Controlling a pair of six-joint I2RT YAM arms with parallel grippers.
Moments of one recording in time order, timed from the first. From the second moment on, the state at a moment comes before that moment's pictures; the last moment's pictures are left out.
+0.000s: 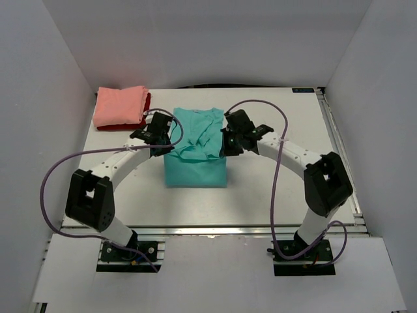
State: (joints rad) left arm -0.40 1.54 1.13 -0.54 -0.34 -0.62; right arm 0.66 1.72 1.31 -0.48 -0.09 0.48
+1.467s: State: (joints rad) left arm -0.27 1.92 1.41 -0.44 -0.16 -0.44; right arm 0.58 2.08 1.62 -0.48 -0.10 0.41
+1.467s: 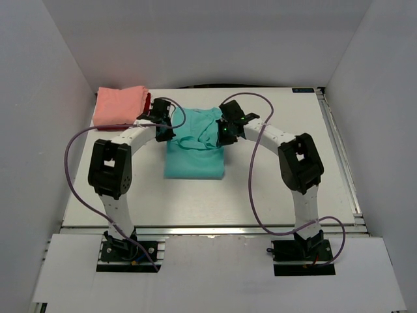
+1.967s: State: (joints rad) left arm -0.26 1.94 1.57 -0.46 -0.12 -0.40; right arm 0.56 2.08 1.65 -0.47 -0.03 0.42
